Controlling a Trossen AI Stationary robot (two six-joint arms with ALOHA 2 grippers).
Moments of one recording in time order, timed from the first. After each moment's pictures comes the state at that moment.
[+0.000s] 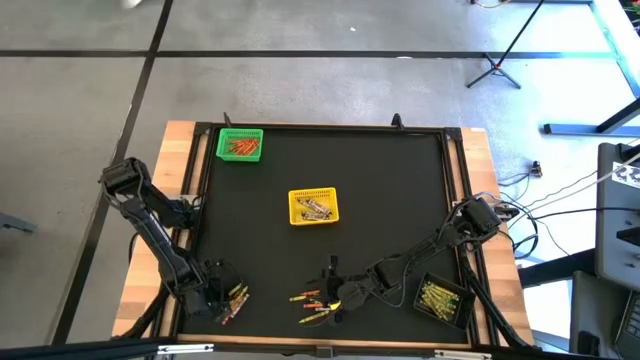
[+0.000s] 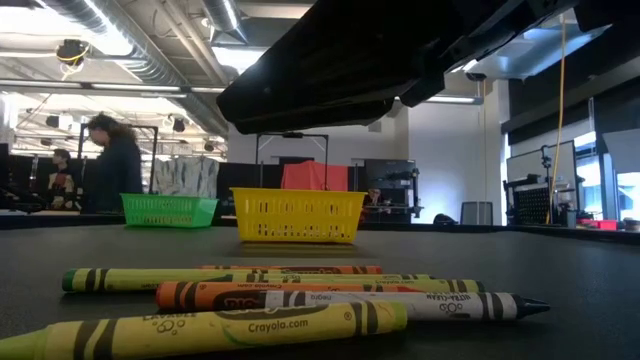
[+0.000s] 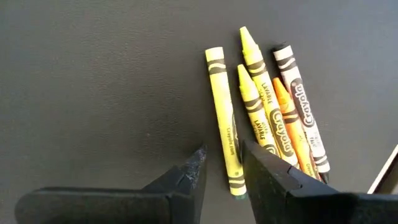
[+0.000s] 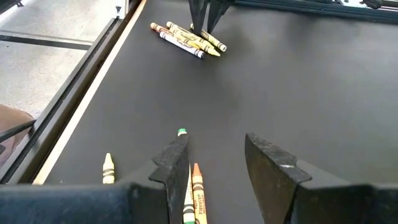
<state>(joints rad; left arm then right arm) -1.04 1.52 0.69 -0.46 -0.21 -1.62 0.54 2.05 1.22 0.30 0.40 0.18</state>
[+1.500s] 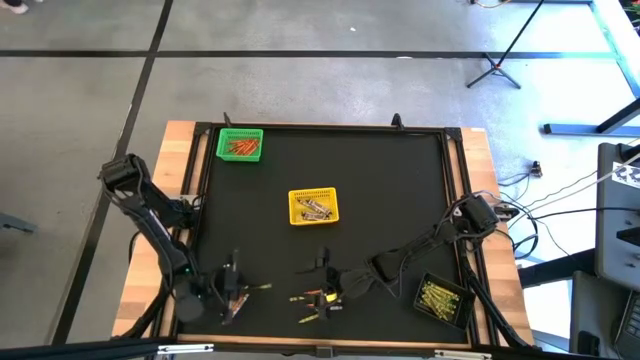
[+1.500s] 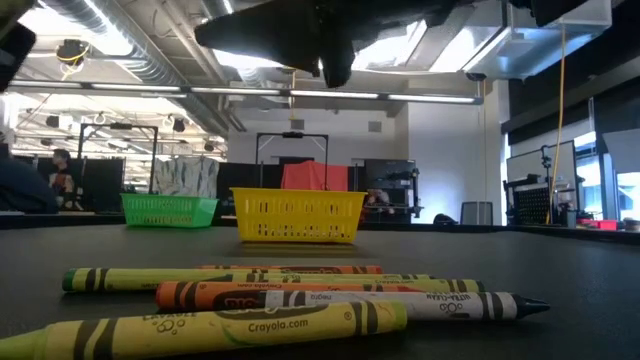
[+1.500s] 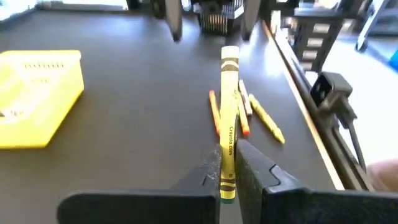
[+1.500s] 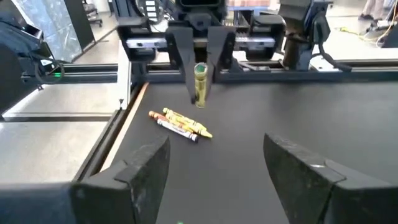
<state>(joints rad) -1.05 1.48 0.57 0.22 -0.97 -0.66 0.49 2.05 1.22 0.59 0.41 0.16</state>
